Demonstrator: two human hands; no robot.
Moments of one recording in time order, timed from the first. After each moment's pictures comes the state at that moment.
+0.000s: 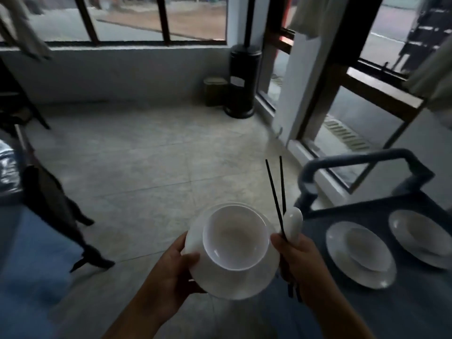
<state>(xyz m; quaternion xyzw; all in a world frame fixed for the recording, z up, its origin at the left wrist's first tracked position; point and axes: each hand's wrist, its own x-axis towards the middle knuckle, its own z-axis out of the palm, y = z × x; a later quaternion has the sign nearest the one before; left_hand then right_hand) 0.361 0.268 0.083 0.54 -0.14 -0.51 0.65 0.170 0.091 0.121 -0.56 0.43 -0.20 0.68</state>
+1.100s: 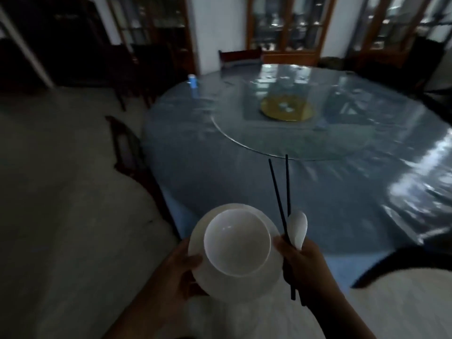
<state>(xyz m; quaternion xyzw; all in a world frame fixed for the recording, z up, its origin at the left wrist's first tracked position) 0.376 0.568 0.097 0.40 0.40 0.23 0.79 0.610 0.452 0.105 -0.67 -0.21 0.42 0.57</state>
